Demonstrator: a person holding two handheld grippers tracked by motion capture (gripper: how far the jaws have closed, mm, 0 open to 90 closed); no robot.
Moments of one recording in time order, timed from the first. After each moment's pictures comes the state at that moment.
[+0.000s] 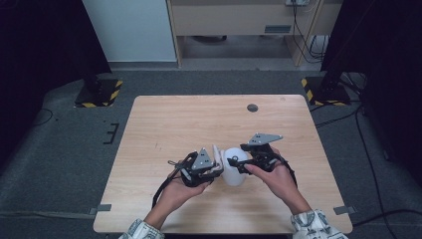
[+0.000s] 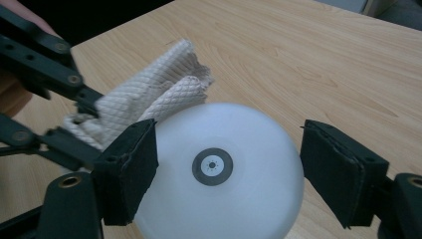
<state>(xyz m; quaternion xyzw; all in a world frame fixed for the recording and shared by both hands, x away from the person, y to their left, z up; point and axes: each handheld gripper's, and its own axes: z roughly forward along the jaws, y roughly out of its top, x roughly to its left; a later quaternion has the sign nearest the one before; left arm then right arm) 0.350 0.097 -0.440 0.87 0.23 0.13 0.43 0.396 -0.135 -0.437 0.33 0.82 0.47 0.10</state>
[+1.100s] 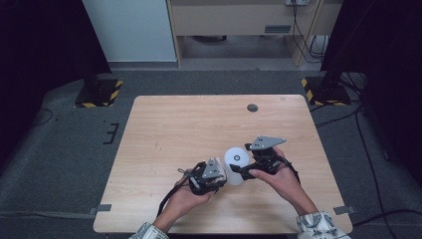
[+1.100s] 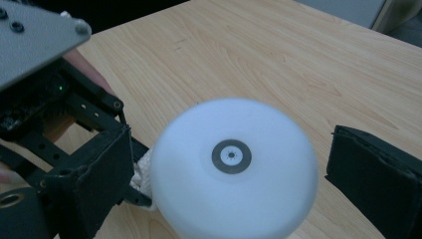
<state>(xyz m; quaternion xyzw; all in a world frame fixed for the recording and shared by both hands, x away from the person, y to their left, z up) 0.350 0.082 -0.488 0.89 0.23 0.11 0.38 0.388 -0.142 -0.438 0.28 0.83 0.47 0.11</state>
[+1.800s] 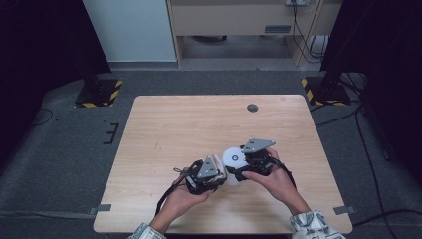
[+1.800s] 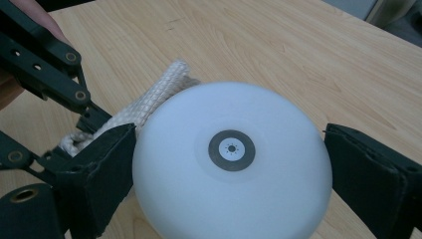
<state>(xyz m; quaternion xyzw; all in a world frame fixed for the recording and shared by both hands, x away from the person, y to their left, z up) 0.345 0.087 -0.473 0.88 0.23 0.12 0.41 0.389 -0.122 -0.446 0.27 0.85 0.43 0.15</state>
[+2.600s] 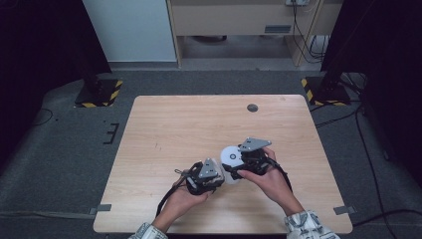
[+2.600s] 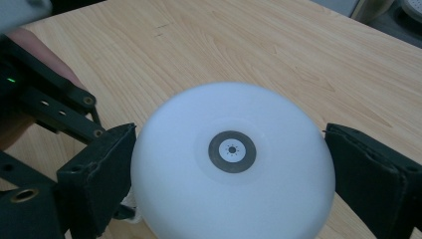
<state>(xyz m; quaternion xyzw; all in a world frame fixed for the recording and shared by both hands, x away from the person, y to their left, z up) 0.348 0.094 -0.486 0.88 0.24 0.11 0.40 0.390 -0.112 -0.449 0.29 0.84 0.44 0.15</state>
